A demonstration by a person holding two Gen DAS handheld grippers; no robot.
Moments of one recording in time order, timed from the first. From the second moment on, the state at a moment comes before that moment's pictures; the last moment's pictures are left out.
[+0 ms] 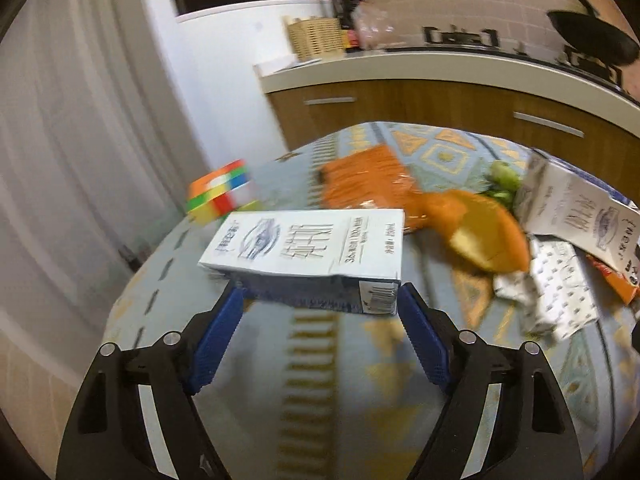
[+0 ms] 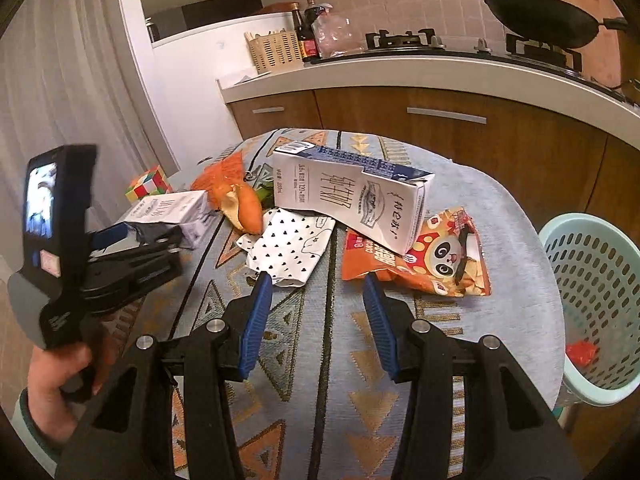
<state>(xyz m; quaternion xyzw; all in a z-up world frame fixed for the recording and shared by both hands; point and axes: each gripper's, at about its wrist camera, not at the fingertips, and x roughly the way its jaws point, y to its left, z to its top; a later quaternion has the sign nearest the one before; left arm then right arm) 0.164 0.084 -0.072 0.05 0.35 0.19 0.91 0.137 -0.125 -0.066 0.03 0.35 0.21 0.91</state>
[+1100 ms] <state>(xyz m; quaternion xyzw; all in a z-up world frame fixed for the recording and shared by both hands) 0.127 0.171 -0.060 -0.06 0.38 0.20 0.90 0.135 -0.118 -0.067 0.02 0.35 0.23 0.91</state>
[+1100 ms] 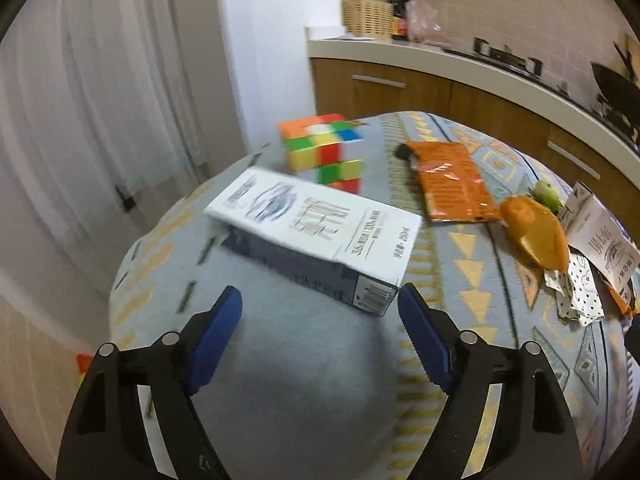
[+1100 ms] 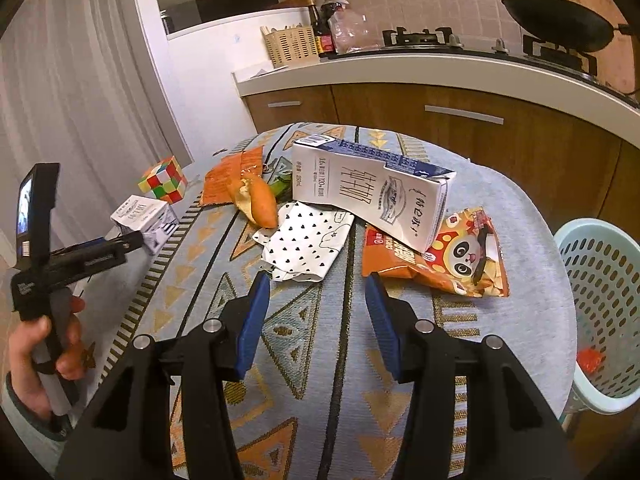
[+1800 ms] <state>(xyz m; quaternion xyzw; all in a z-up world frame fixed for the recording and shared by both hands) 0.151 0.227 -0.053 -0.15 0.40 0.28 0.86 0.131 -0.118 -0.066 0.03 0.35 0.24 0.91</state>
